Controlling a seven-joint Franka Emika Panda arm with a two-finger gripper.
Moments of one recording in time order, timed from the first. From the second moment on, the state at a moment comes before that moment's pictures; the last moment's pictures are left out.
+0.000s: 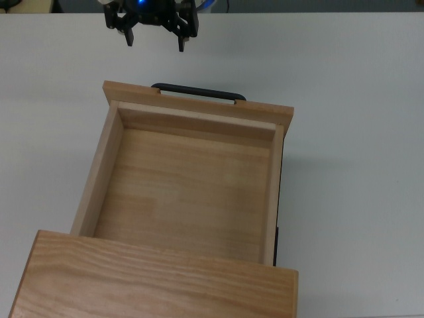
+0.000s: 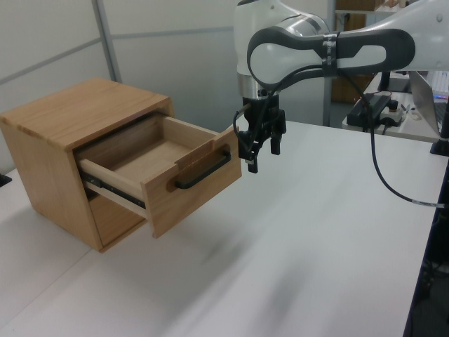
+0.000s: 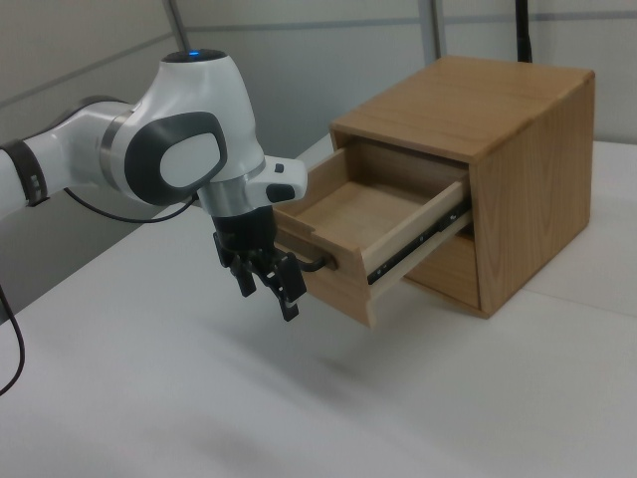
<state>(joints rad) -0.05 0.00 0.06 -1.71 0.00 1.70 0.08</state>
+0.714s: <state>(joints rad) -0.05 0.00 0.05 -1.70 0.00 1.70 0.08</state>
